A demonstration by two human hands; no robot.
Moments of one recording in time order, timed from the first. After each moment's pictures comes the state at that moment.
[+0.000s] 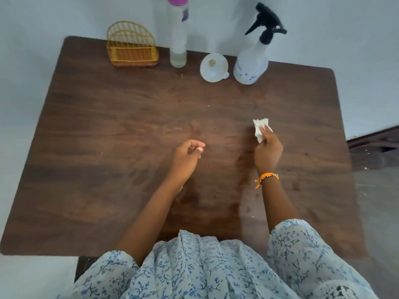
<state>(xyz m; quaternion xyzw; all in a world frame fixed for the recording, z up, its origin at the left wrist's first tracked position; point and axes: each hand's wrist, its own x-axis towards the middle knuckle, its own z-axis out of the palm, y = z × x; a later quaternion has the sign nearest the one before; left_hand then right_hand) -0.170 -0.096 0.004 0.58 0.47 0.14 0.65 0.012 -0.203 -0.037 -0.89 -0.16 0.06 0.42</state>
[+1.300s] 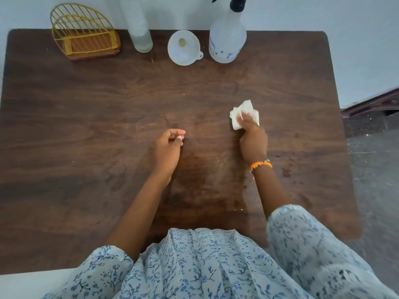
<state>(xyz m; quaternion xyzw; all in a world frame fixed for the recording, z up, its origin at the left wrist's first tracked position) -0.135 -0.094 -0.025 0.57 0.54 0.14 0.61 0.036 -0.219 -0.046 -0.92 -0.25 0.18 0.26</state>
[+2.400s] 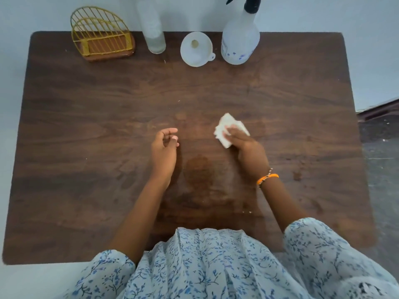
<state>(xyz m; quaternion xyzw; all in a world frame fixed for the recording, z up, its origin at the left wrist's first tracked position) -0.155 -0.084 -0.019 0.54 0.57 0.21 0.58 0.013 -0.229 -0.061 -0.82 -0.49 0.17 0.25</state>
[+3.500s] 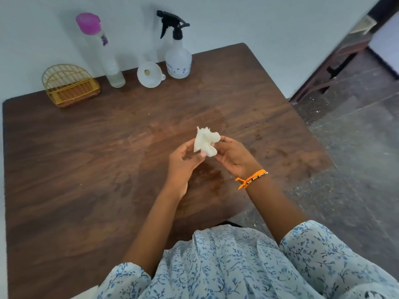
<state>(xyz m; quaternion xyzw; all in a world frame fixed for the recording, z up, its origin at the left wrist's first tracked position) -0.197 -0.168 0.033 0.54 0.29 0.09 0.78 -0.100 -0.272 0.042 -0.52 0.08 0.40 0.75</state>
